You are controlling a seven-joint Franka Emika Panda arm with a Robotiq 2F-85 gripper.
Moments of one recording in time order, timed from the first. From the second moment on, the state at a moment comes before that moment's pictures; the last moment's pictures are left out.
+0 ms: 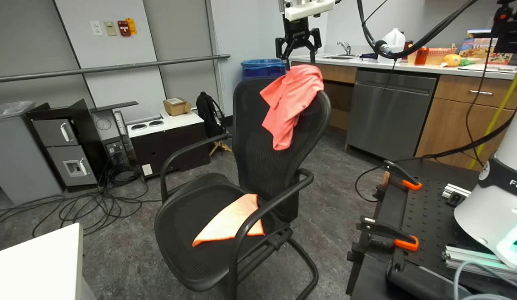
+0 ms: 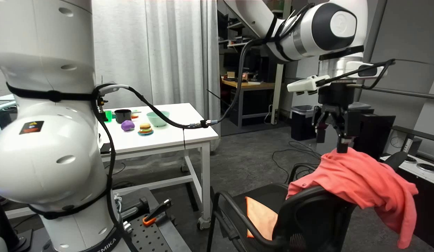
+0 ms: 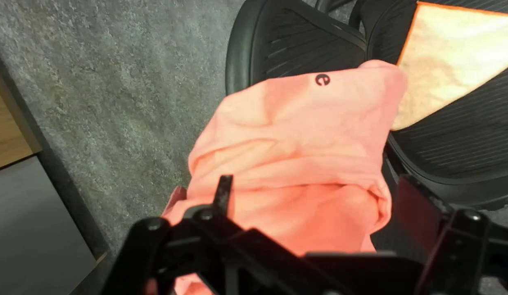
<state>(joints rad) -0.13 0.16 -0.21 -1.95 -0.17 2.06 0.40</state>
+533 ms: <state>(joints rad) -0.14 0.23 -0.22 -1.94 -0.17 2.19 0.40</state>
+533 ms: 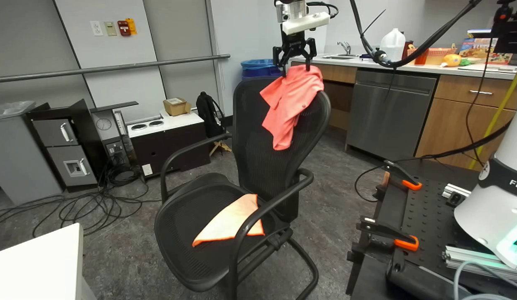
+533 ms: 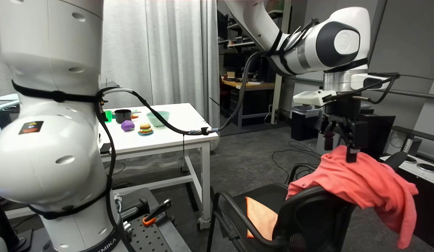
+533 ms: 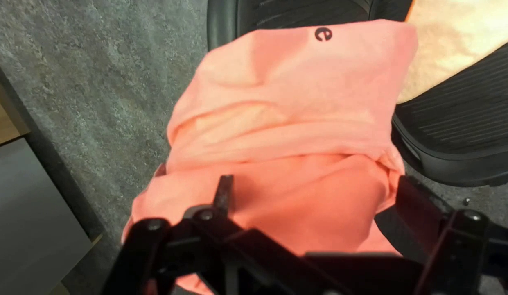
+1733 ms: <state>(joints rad) -0.09 0.25 -0.22 -1.88 -0.19 2.36 0.47</state>
